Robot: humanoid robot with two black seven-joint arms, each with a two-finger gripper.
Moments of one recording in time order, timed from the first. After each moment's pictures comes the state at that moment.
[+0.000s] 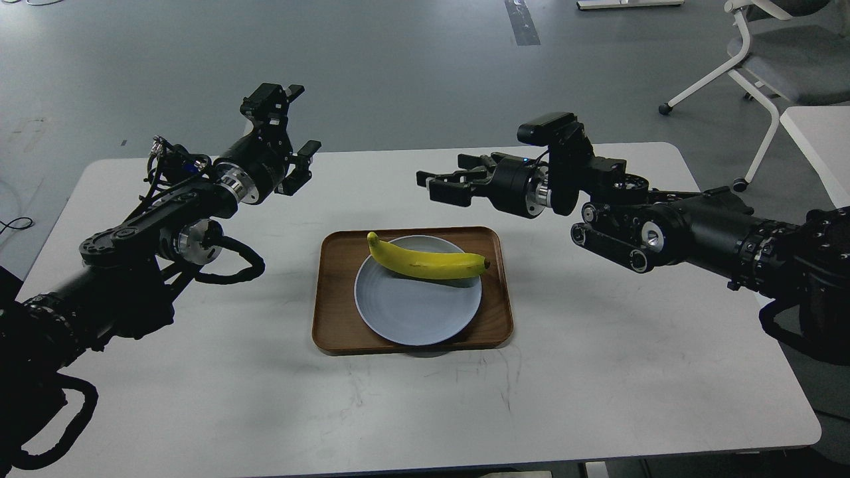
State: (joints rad) left arm -0.93 0.22 -0.39 -0.57 0.14 -0.24 -0.35; right arm 1.23 -0.20 -0.22 0.65 -0.84 -0.08 0.45
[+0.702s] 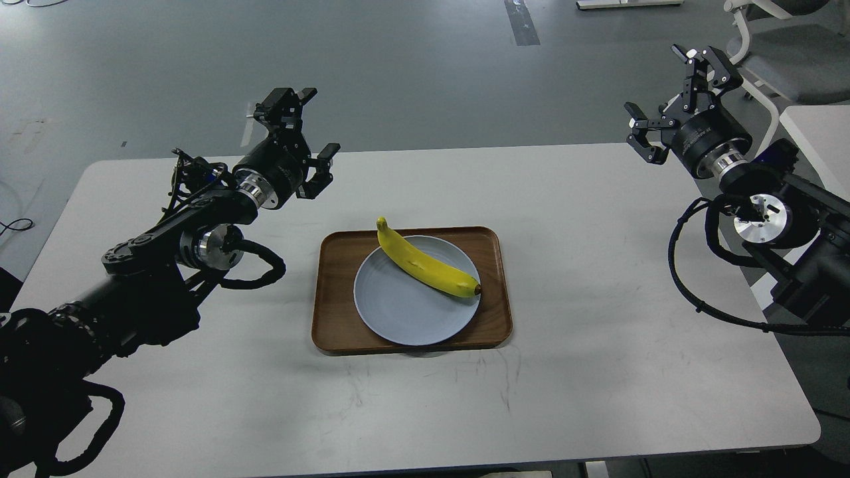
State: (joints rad) left arm -0.90 0.16 -0.47 -0.57 0.10 -0.25 -0.35; right arm 0.86 -0.48 0.48 0.67 0.19 0.34 0.29
